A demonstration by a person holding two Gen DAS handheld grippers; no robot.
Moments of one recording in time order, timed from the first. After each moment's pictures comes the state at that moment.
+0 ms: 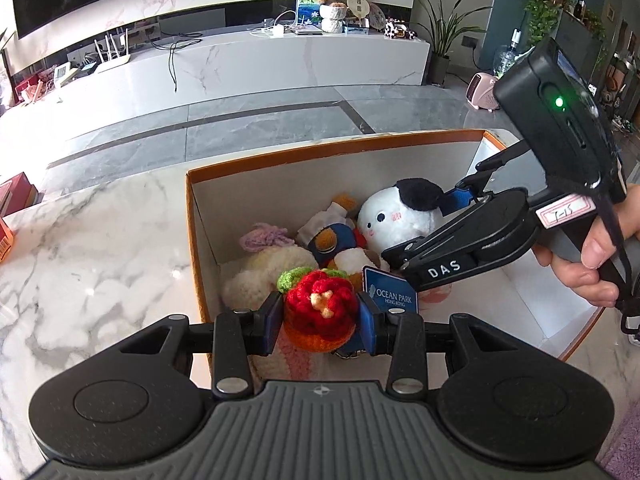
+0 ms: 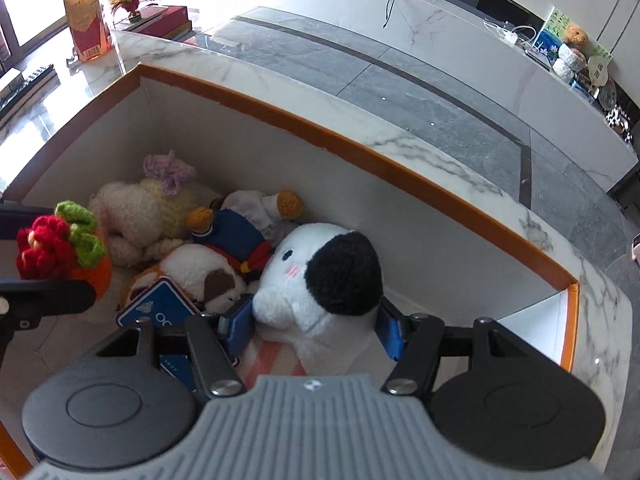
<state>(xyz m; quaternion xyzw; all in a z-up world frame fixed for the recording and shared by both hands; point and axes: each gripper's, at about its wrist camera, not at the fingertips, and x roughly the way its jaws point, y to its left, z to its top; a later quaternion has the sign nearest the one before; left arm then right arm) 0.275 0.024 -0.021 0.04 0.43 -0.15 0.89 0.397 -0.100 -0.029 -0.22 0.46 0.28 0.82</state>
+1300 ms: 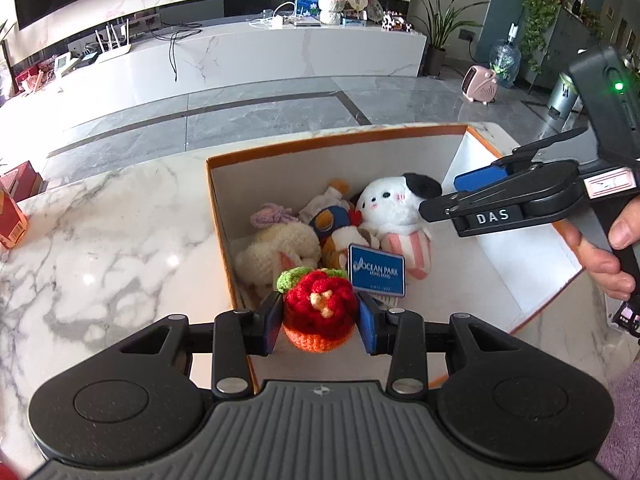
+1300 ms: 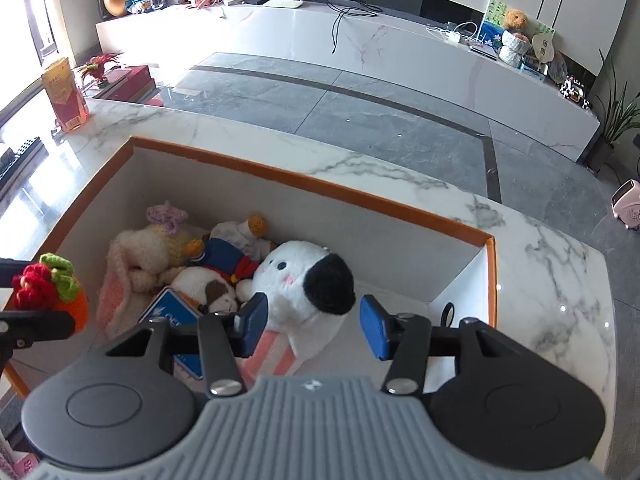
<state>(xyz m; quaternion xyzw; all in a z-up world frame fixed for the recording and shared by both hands) 0.251 0.036 -0.002 0.04 0.45 -0.16 0.88 0.361 -0.134 0.015 -0.15 0.43 0.23 0.86</state>
